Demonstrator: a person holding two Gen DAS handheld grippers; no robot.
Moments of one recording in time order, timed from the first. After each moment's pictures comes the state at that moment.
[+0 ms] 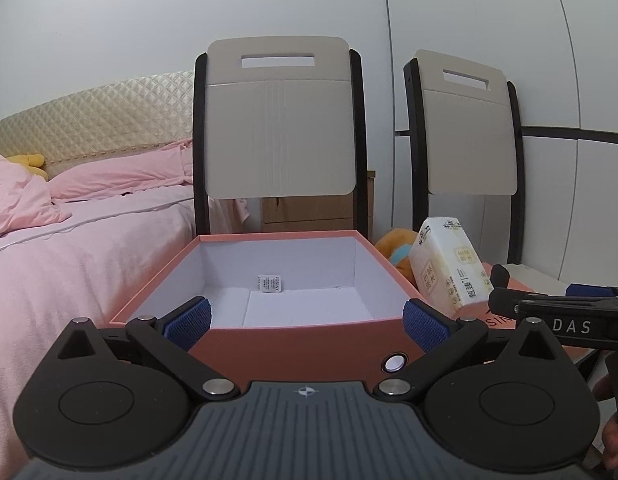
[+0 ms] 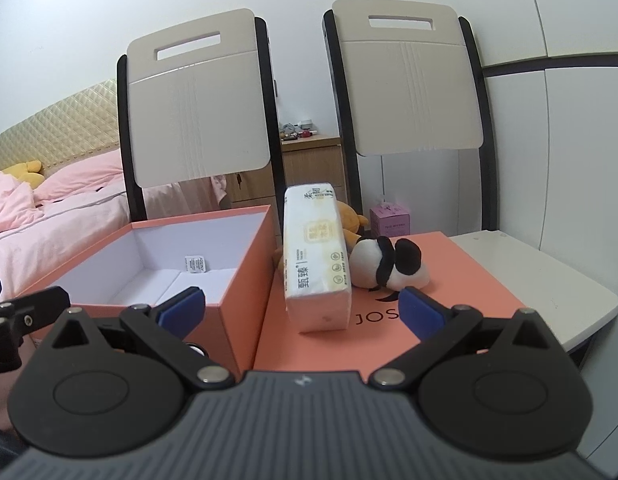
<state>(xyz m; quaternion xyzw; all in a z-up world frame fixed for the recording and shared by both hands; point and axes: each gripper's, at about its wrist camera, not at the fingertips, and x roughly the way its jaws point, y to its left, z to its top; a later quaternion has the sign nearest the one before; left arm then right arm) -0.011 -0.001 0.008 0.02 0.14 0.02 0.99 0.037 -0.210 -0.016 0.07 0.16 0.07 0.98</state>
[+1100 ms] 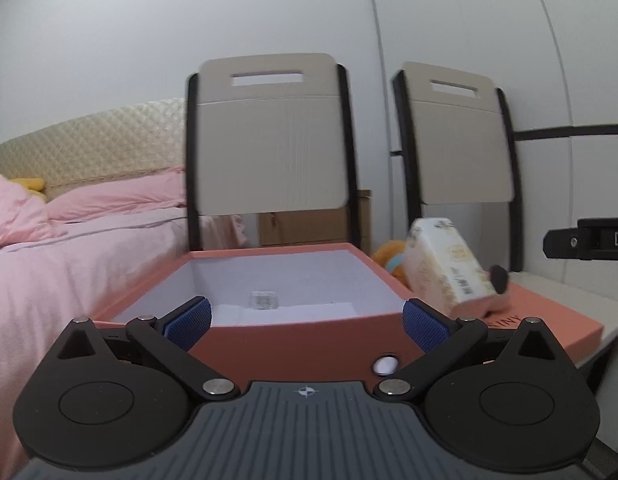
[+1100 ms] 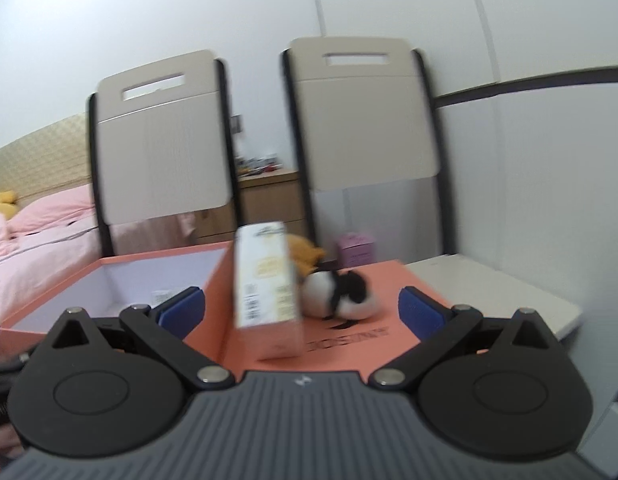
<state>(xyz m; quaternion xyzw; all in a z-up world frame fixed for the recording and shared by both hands) -0.007 -0.026 -0.021 0.03 0.09 0.00 1.00 0.012 -0.241 -0.005 0.07 0.12 0.01 0.99</state>
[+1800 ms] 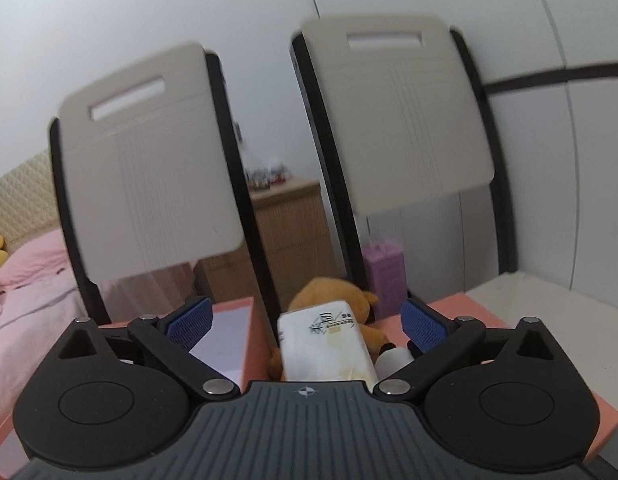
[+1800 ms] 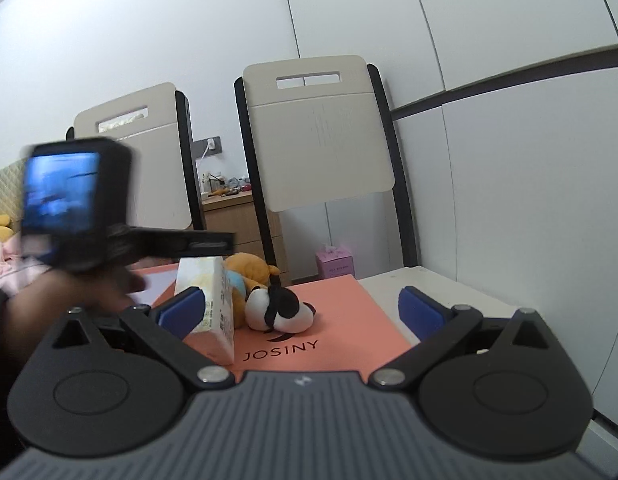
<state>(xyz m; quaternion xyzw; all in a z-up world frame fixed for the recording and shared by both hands) 0.184 -0.187 0.015 0.13 0.16 0.01 0.98 -0.011 -0.332 -0.006 0.10 0.10 0.01 0.99</state>
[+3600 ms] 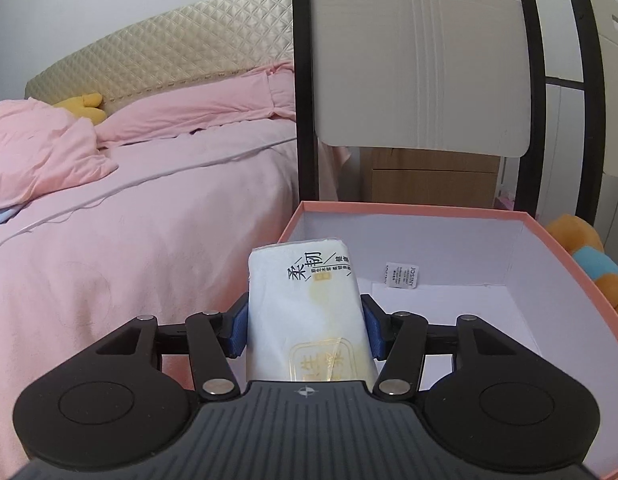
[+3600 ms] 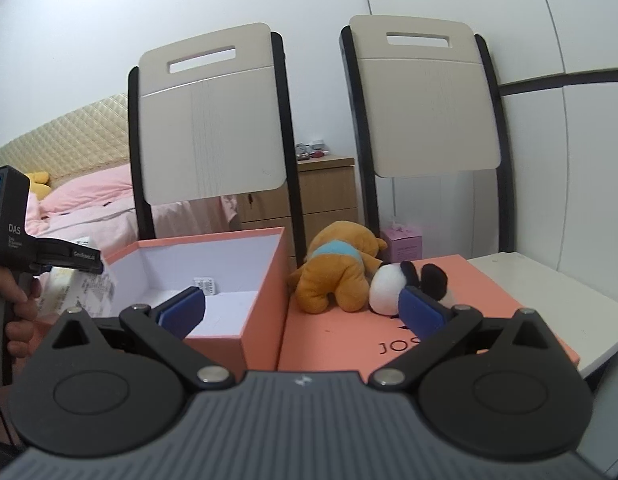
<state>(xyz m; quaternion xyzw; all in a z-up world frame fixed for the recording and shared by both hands) 0.167 0.102 0.018 0.00 0.26 0.14 0.96 0.053 -0.189 -0.019 0.05 0.13 0.07 0.99</state>
